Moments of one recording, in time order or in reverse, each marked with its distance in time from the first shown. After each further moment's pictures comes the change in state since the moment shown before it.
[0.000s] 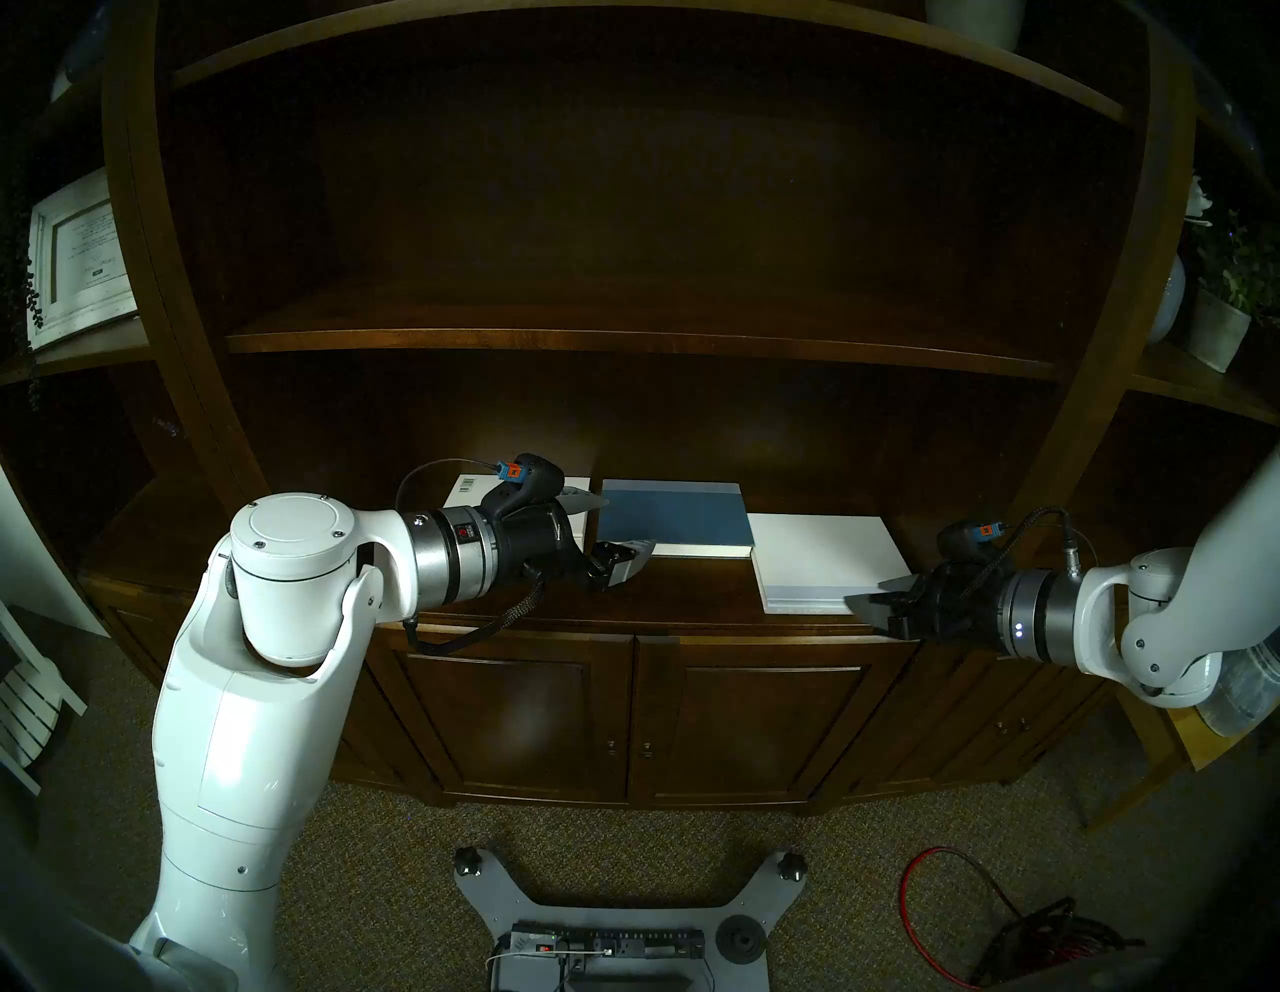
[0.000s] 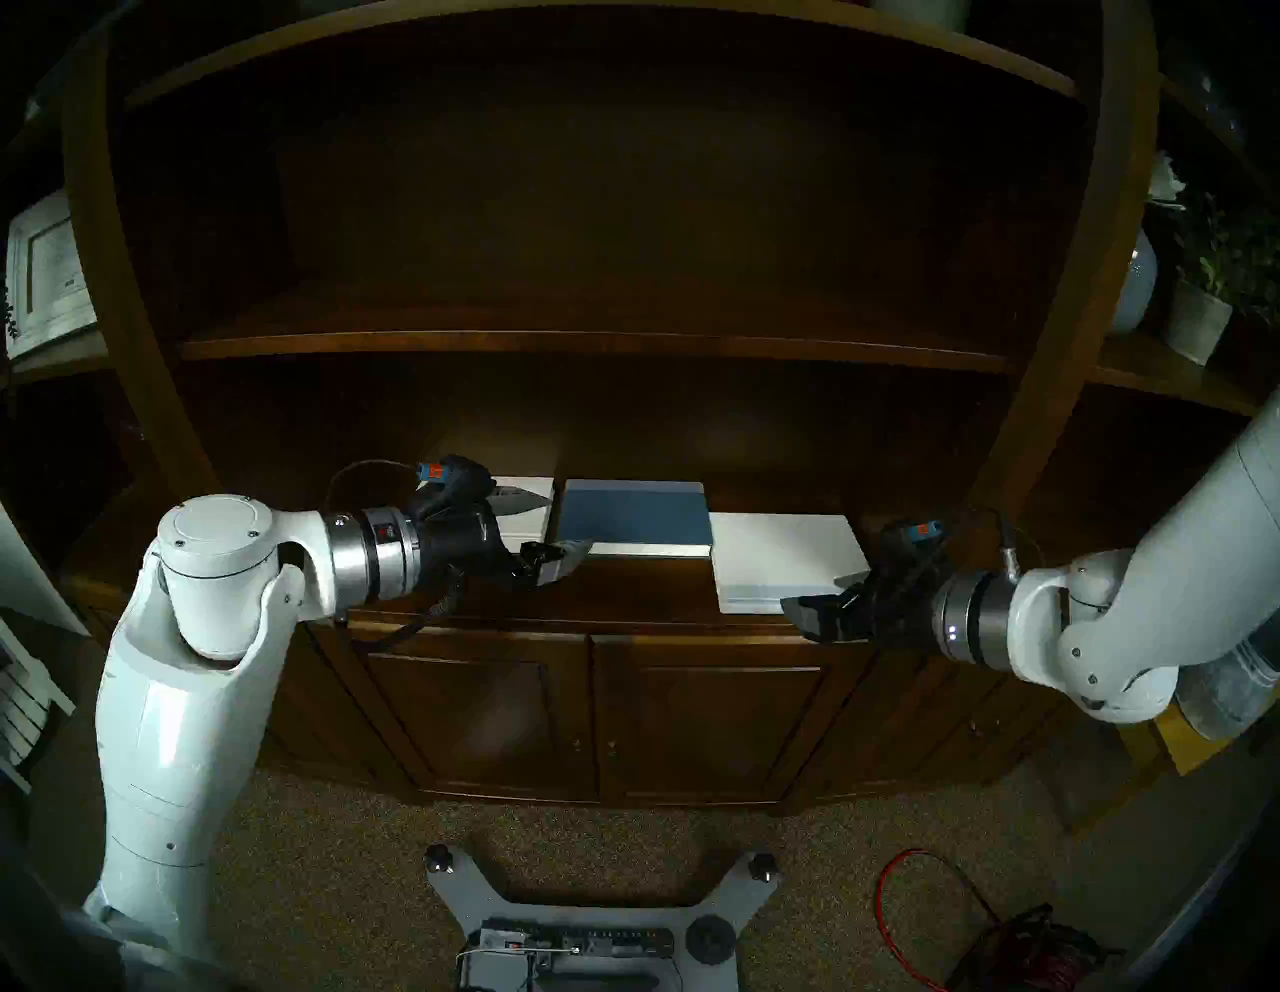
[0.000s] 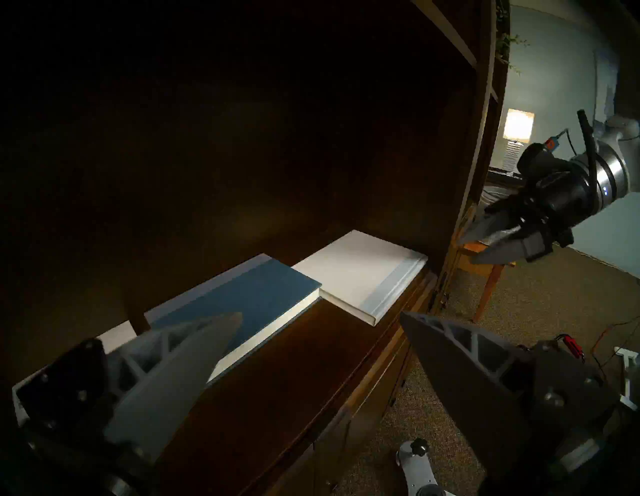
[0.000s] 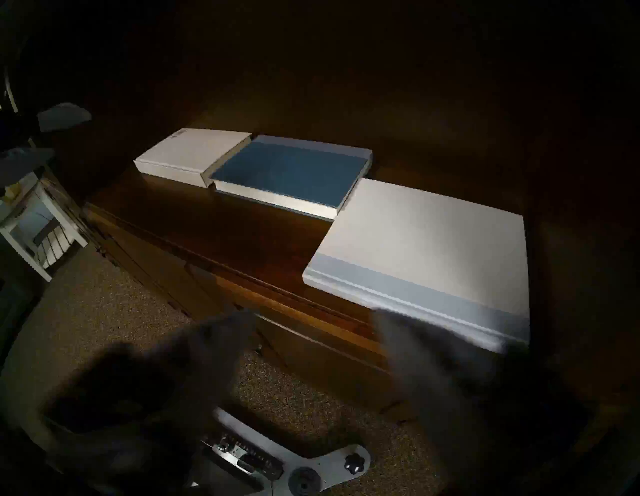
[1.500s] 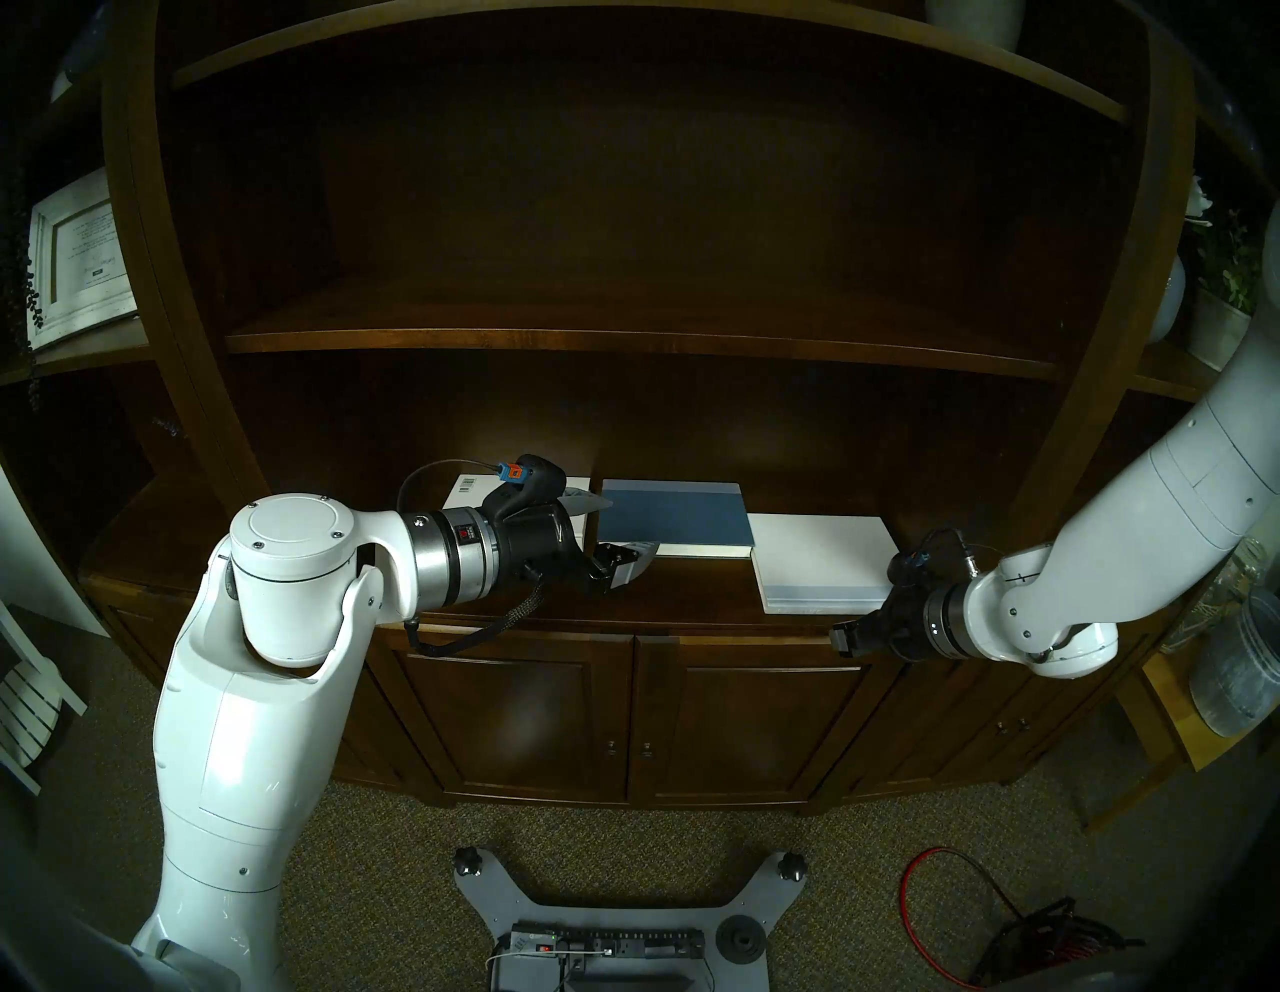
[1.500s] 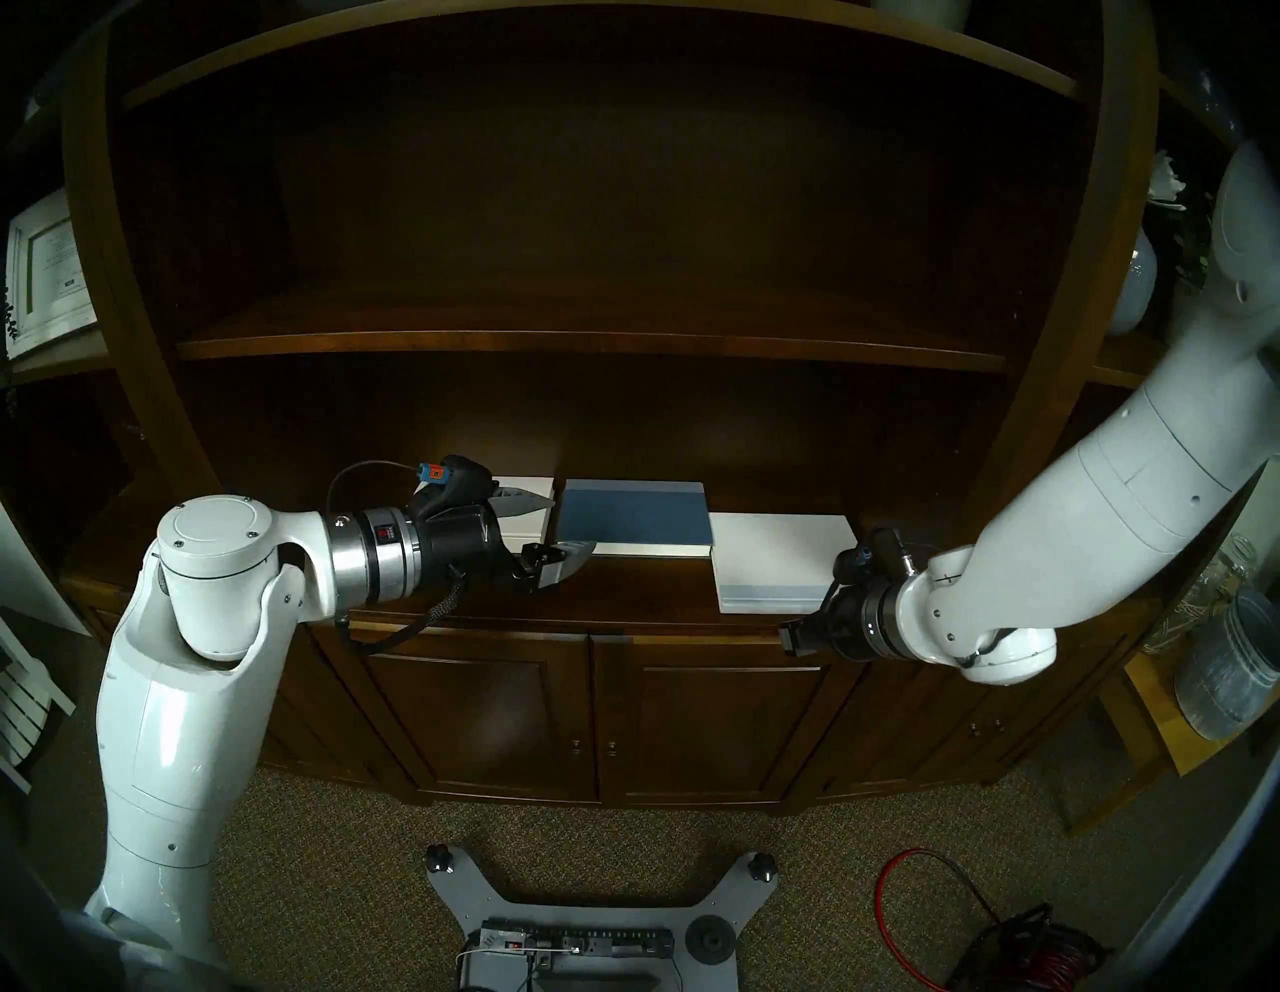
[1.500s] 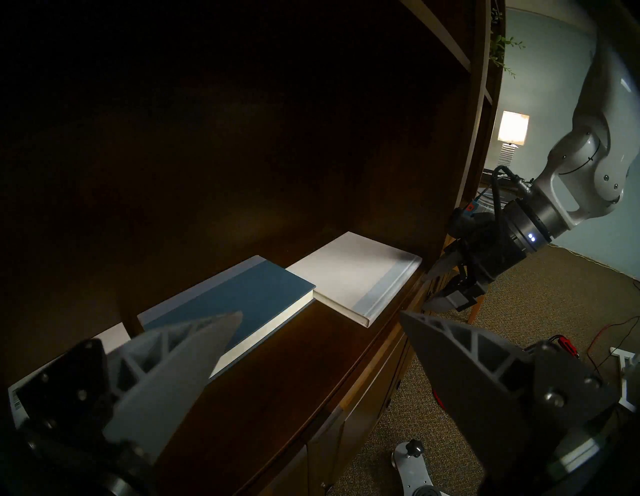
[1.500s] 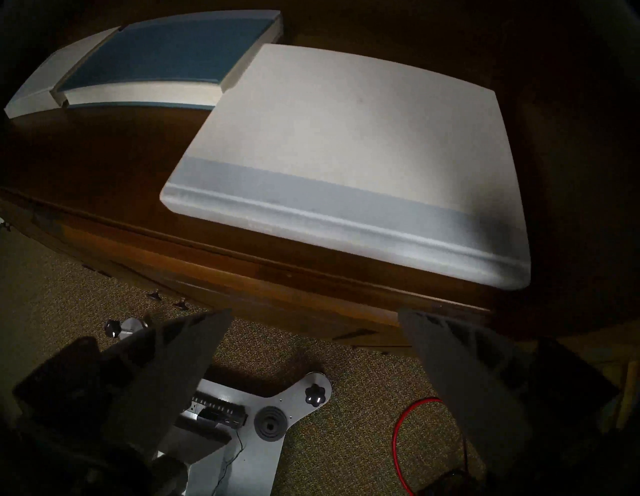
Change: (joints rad) left arm 0.001 -0.007 -0.003 -0.001 0.002 0.000 -0.018; right arm -0.354 -0.071 0.362 0.228 0.263 0.317 -0.310
